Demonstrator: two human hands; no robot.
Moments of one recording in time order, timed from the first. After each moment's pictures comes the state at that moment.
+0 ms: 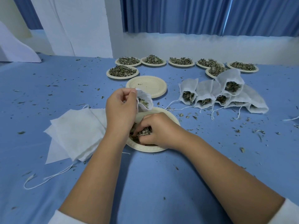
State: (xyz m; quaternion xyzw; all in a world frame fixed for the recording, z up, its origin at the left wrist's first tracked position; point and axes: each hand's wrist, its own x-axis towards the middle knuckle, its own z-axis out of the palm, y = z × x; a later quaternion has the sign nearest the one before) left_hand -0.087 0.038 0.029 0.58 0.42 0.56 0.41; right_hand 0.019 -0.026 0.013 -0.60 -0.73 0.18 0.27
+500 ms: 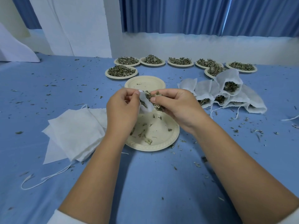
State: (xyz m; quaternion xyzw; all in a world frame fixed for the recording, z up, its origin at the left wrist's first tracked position) left_hand -0.085 0.037 0.028 0.64 0.41 0.54 0.35; right_hand 0.050 -0.031 0.050 -0.52 -0.48 0.38 0.59
